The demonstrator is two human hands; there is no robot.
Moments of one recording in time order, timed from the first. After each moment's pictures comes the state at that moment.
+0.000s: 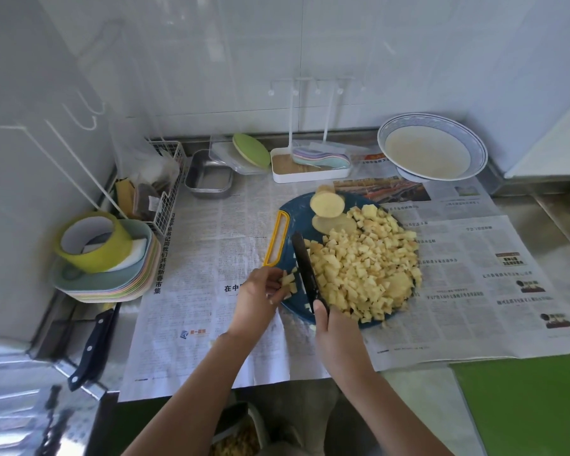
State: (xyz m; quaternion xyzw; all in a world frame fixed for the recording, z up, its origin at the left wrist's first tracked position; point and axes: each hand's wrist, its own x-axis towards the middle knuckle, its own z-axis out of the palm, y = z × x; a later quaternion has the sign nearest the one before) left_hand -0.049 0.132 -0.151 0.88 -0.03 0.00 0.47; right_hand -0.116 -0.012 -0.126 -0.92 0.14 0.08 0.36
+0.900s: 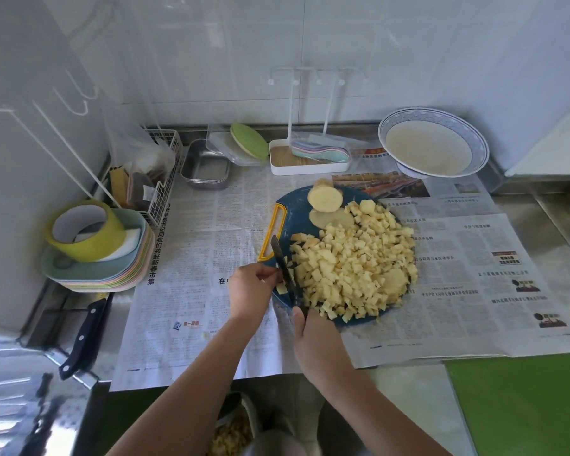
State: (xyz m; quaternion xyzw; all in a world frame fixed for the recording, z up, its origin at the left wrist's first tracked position) left_hand -0.044 0.119 -0.140 0.83 0.16 -0.03 0.53; right_hand -0.122 0.005 -0.127 -0.93 0.10 0.14 0.32
